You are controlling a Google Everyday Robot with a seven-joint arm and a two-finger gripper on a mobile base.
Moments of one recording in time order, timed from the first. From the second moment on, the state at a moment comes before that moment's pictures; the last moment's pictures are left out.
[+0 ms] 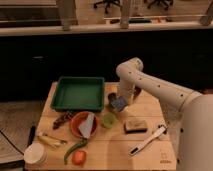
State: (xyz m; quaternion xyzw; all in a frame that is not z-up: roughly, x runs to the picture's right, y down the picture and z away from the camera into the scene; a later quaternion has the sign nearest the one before) arm 0.120 0.073 0.855 -0.28 -0.15 -0.40 0.86
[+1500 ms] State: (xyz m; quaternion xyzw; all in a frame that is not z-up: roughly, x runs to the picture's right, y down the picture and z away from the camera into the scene) arm 0.087 0.044 0.832 -0.25 -0.17 -0.47 0.83
